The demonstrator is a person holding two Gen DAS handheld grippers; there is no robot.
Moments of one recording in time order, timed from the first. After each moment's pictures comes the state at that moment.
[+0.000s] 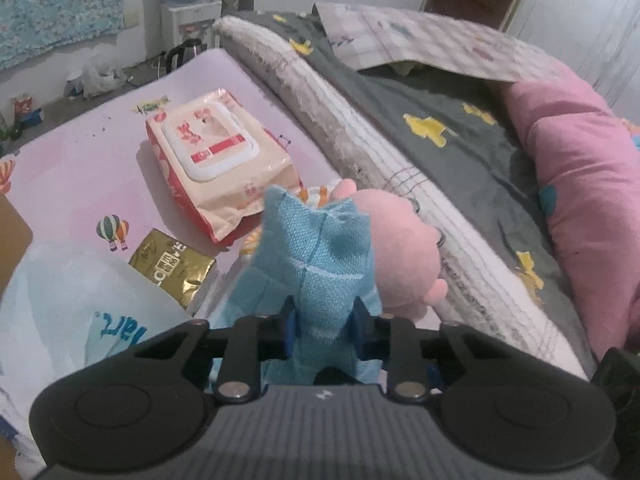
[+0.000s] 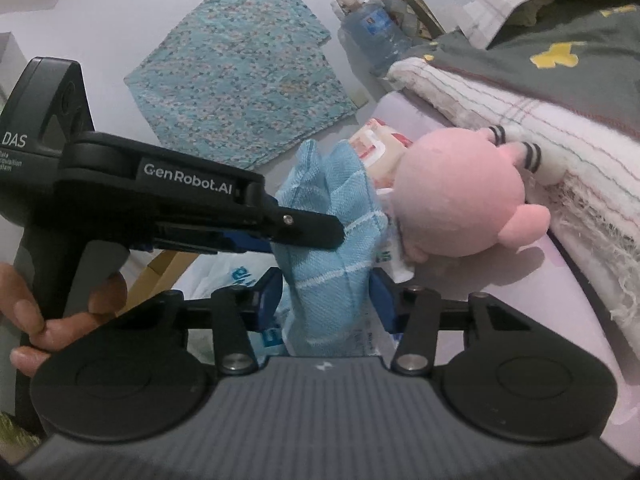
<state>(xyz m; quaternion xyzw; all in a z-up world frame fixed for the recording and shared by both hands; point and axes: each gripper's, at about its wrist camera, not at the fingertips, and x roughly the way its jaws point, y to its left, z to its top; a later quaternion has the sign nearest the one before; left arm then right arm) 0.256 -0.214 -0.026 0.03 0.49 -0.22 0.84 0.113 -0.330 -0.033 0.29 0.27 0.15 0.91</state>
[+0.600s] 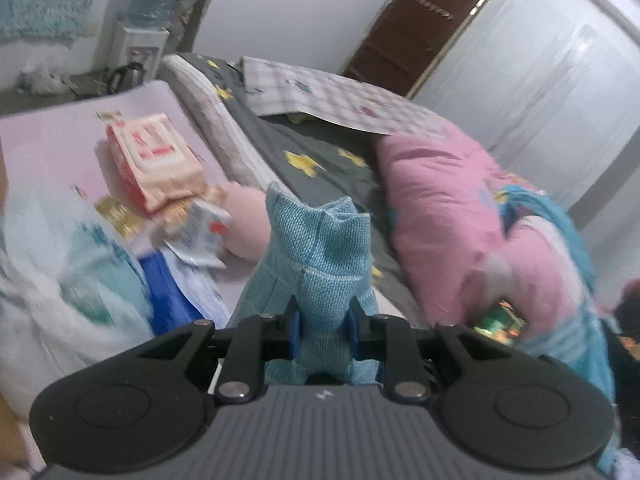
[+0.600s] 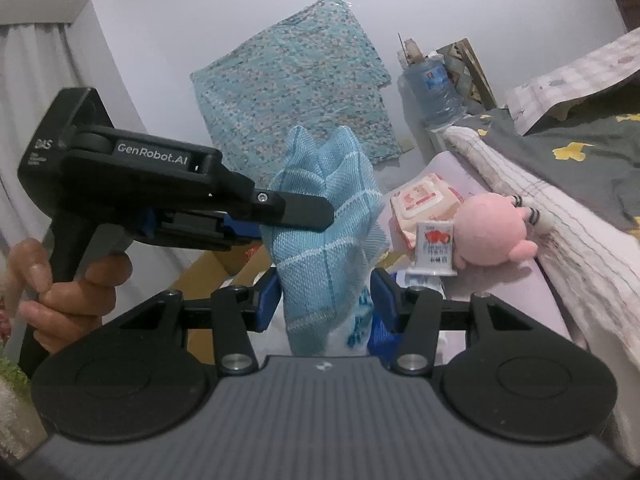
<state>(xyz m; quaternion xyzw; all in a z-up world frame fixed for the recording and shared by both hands) 0.118 -0.158 0.038 -0.11 0.43 -0.35 0.83 -0.044 -0.309 0.055 0.21 0.20 0.19 0.94</state>
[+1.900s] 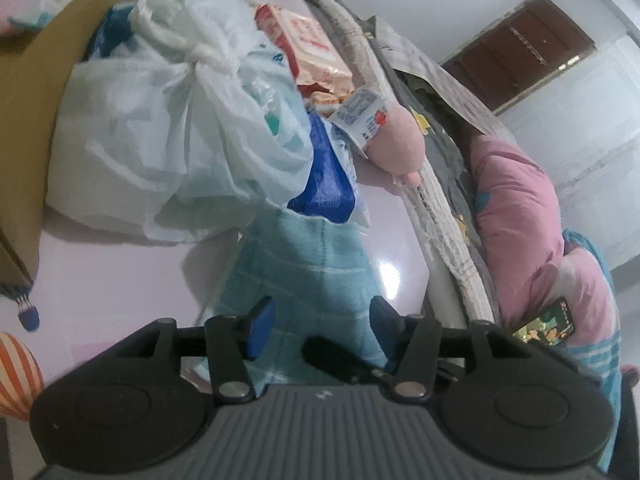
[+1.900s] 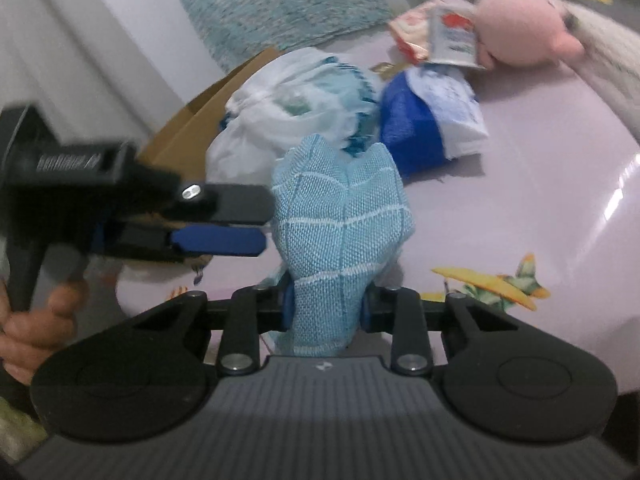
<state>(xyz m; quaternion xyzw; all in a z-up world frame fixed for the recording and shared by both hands) 0.092 -0.061 -0.091 -0.22 0.50 -0.24 0.80 -0.027 -0.248 -0.049 0.20 0.40 0.20 0.87</state>
